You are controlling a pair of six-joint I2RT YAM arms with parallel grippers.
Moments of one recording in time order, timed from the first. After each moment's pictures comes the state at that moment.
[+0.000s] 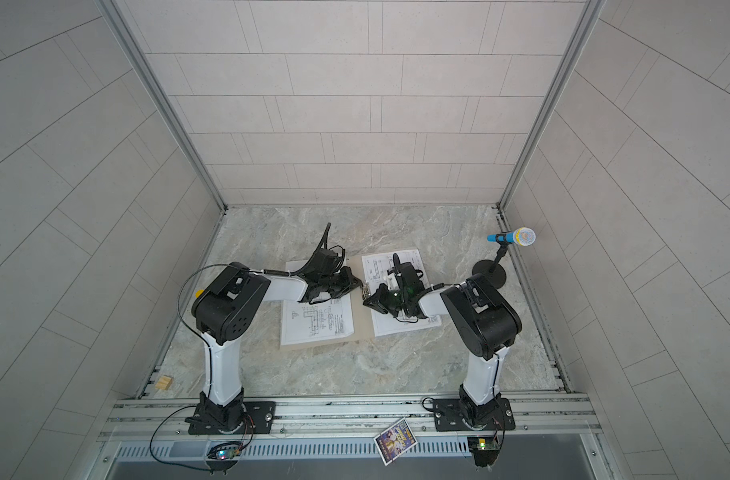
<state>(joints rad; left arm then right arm) -0.52 2.03 1.03 0.24 0.39 -0.99 0.42 1.82 0.75 0.26 -0.63 0.97</state>
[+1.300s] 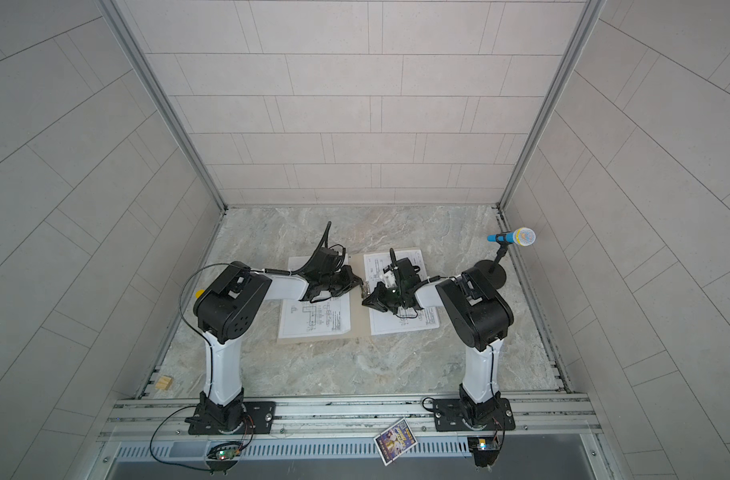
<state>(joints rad) -0.52 2.04 1.05 0.25 0.38 -0.98 0.41 1.89 0.84 0.15 -0.69 0.87</state>
